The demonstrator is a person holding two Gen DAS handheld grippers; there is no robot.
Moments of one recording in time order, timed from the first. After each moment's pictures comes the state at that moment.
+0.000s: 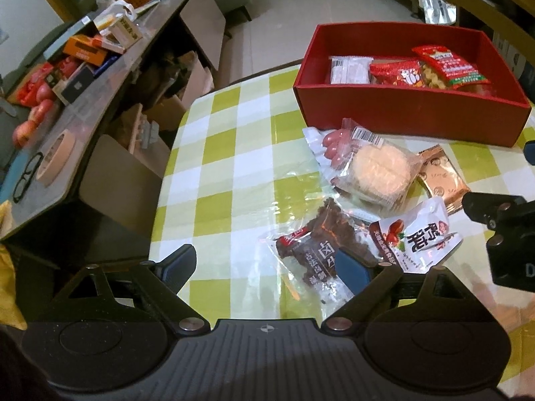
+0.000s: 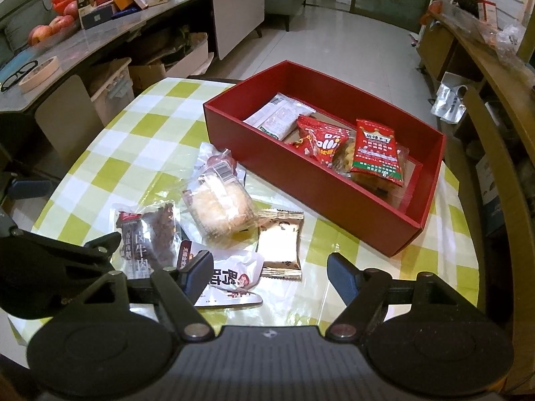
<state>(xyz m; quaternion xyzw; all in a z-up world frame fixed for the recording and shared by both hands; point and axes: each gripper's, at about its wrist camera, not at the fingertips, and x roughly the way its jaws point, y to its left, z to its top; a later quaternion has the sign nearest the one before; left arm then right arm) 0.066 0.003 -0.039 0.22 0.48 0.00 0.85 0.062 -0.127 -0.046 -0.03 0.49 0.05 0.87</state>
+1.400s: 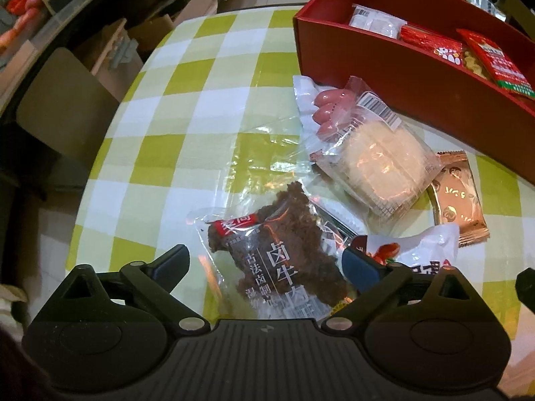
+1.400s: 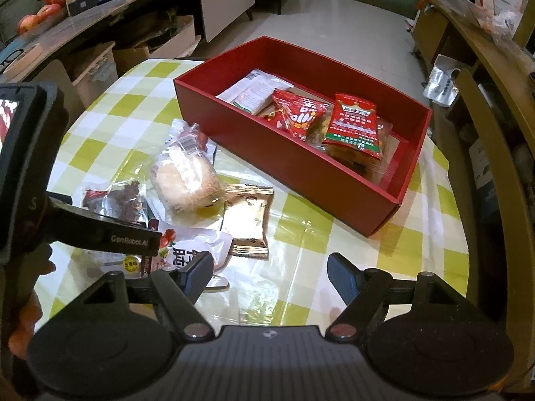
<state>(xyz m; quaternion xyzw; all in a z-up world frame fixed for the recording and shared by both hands) 0.112 -0.006 -0.100 0.10 0.57 0.04 0.81 0.063 -0.158 -0.065 -0.03 0.51 0.04 0.86</state>
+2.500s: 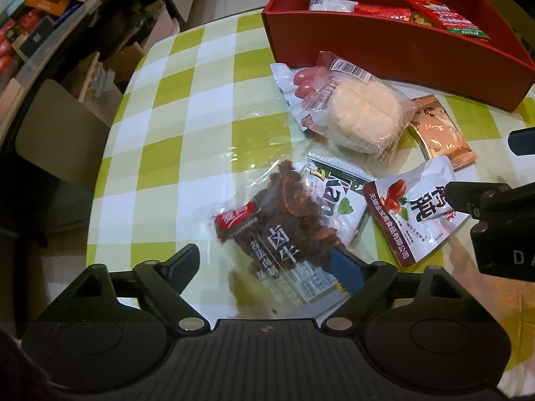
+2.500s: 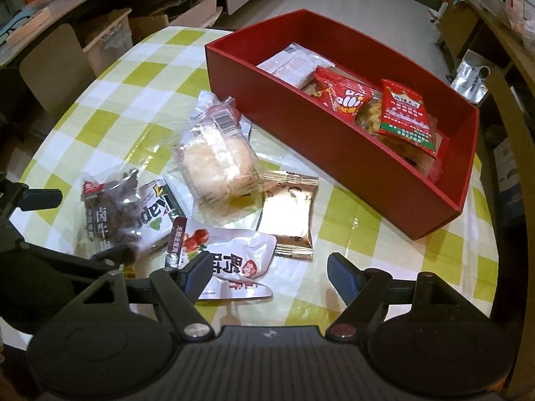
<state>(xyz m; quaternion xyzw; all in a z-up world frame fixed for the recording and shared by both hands) 0.078 0.012 -0.095 0.18 0.55 -0.04 0.82 0.085 -0.120 -0.090 -0.05 0.55 0.06 0.83</state>
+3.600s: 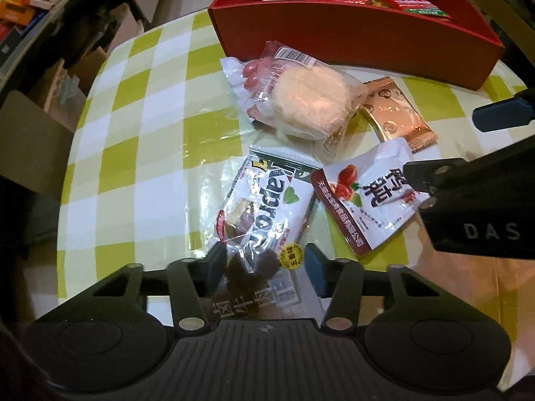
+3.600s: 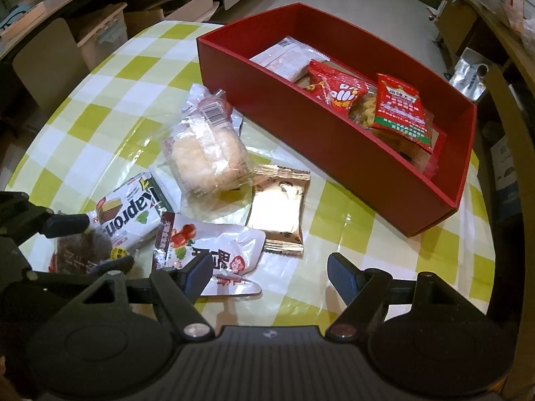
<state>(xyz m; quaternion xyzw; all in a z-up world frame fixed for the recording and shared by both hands) 0.068 -0.007 -0.097 0.18 0.56 -0.09 0.80 0.085 -0.124 -0.096 -0.06 0.55 0.05 0.83</state>
